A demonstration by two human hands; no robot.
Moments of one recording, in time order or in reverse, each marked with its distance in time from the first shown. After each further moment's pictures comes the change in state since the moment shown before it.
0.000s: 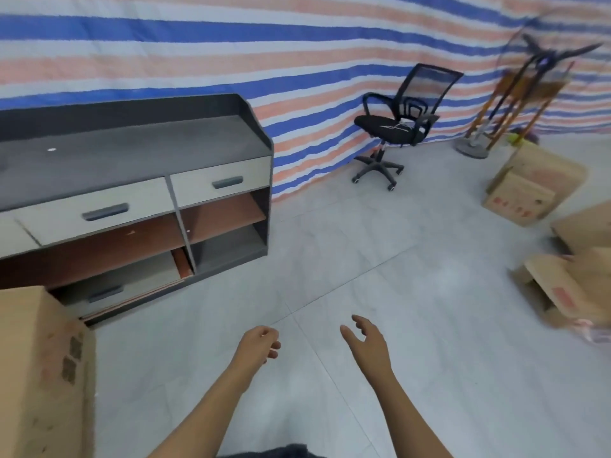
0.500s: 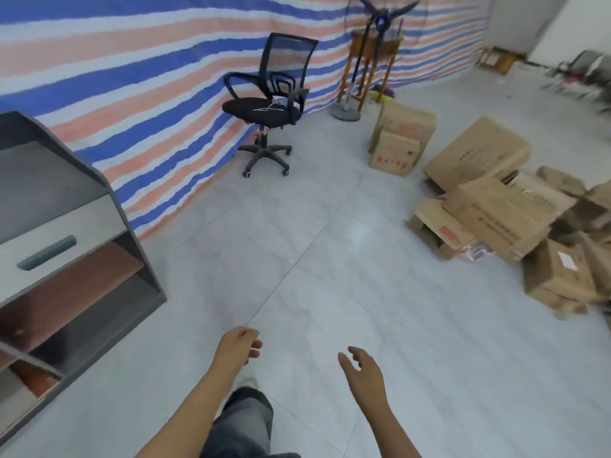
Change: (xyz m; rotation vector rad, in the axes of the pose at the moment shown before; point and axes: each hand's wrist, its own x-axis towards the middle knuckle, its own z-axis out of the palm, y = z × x) left_hand 0.157 0.132 0.135 0.203 -0.288 0.038; right_hand 0.112 0.057 -0.085 0.131 0.368 0.354
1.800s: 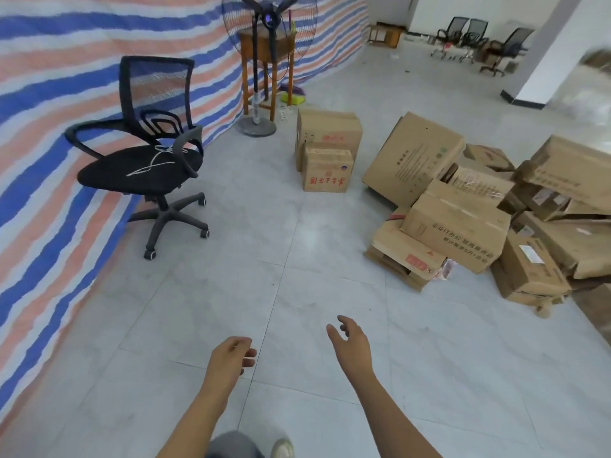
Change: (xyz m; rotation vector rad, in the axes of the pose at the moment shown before) left_hand 0.418 0.364 0.160 0.144 -0.181 0.112; right_hand 0.490 -0.255 -0.090 0.139 0.260 0.068
